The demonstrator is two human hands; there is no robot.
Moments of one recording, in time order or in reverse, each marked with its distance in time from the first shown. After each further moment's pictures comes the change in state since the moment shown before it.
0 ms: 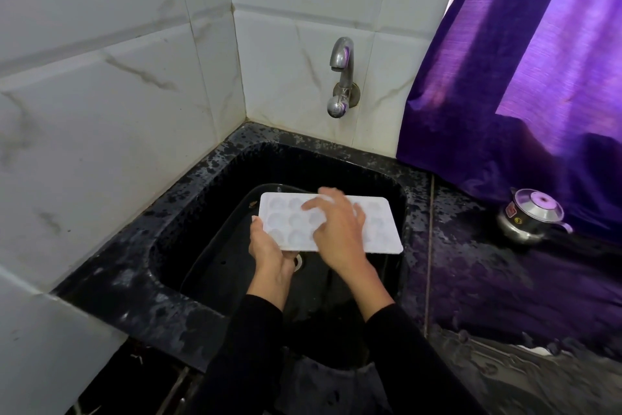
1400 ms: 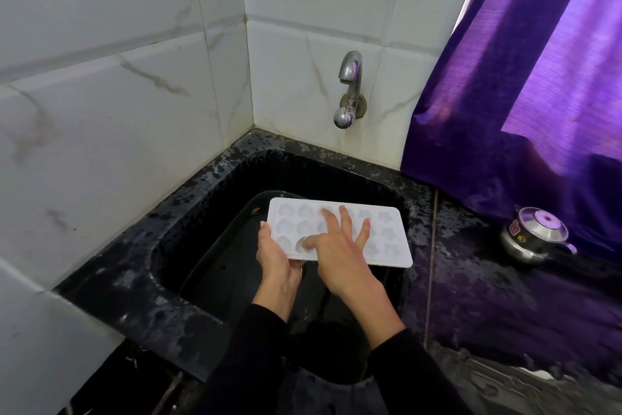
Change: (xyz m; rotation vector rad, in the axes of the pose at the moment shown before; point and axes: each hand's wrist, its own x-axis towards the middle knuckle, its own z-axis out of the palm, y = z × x) left_hand -0.007 -0.007 0.000 0.014 -0.044 0.008; right_hand -0.017 -0.017 -0.016 -0.460 -0.348 -0.084
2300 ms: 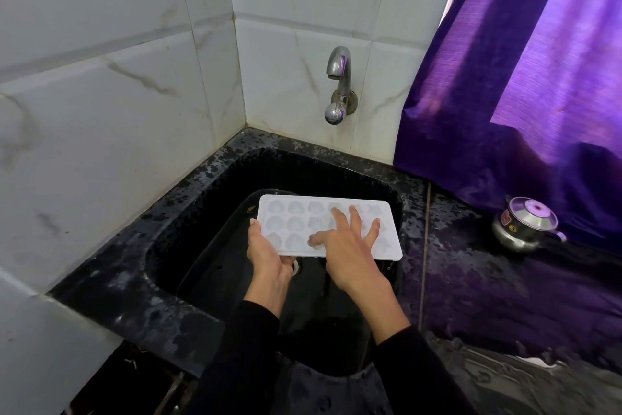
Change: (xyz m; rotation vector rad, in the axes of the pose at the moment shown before) left_hand -0.001 0.002 0.000 0.012 0.012 0.050; right_hand -0.007 0.018 -0.002 0.021 -0.014 0.102
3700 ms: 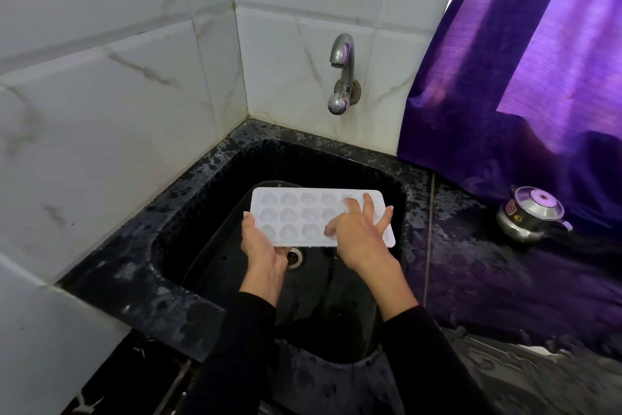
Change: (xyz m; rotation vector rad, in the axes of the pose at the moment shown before) left_hand 0.002 0.010 -0.007 -0.058 0.040 0.015; right_hand 0.005 0.004 -0.010 -0.029 -0.018 0.090
